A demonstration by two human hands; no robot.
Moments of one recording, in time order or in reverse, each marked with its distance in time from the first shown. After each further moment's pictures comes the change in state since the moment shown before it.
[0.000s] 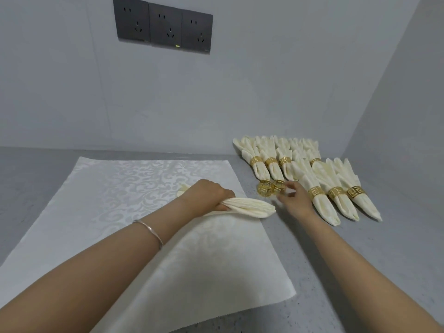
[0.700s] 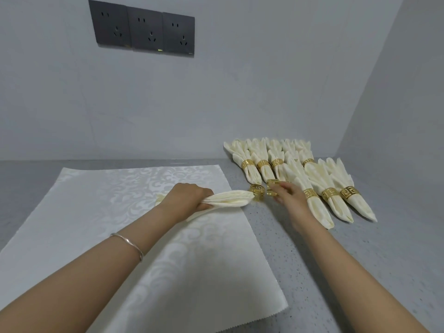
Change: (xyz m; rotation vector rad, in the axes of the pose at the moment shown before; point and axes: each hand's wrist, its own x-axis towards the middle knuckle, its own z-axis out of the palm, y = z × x) left_hand 0.005 -0.015 0.008 0.003 0.061 -0.170; right_hand 0.016 0.007 -0.004 0.518 0.008 0.122
